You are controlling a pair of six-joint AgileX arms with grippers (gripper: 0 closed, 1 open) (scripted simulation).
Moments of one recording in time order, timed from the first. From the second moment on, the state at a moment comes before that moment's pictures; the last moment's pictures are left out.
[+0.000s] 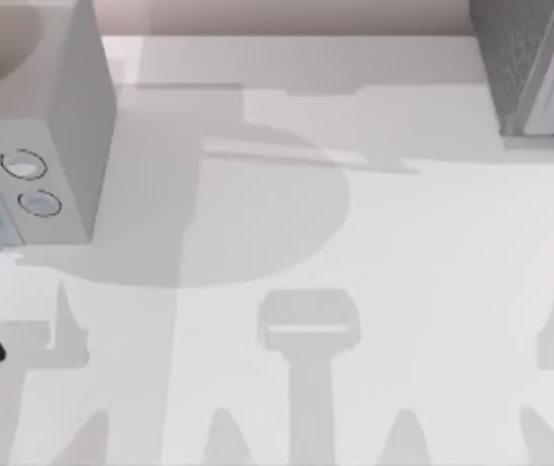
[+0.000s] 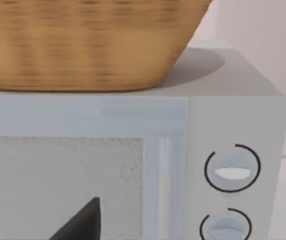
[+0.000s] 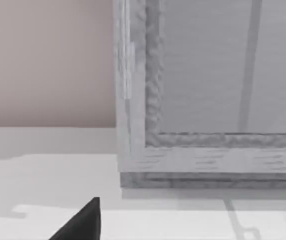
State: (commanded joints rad) left arm 0.00 0.00 0.00 0.00 0.00 0.00; right arm 0.00 0.00 0.00 0.00 0.00 0.00
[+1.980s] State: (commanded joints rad) left arm 0.00 0.00 0.00 0.00 0.00 0.00; right arm 0.18 1.32 1.74 -0.42 0.20 0.02
